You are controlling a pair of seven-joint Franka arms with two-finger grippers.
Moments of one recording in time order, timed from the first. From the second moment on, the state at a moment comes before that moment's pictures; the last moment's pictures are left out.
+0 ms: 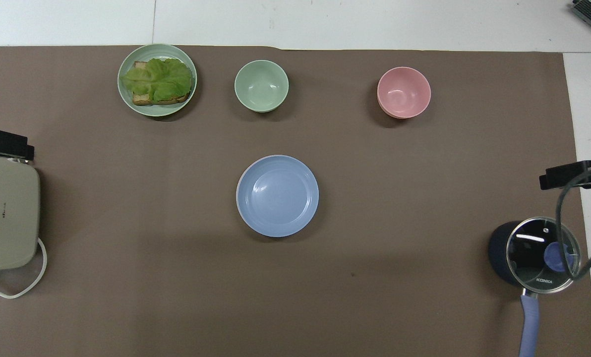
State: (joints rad) left arm -0.04 -0.01 0.01 -1.51 -0.01 1.56 0.03; right arm 0.07 -0.09 -0.10 -1.60 -0.03 1.51 -0.05
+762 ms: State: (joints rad) left arm -0.04 -0.01 0.01 -1.51 -0.01 1.56 0.03; right arm 0.07 -0.09 -0.10 -1.60 -0.02 1.51 -0.01
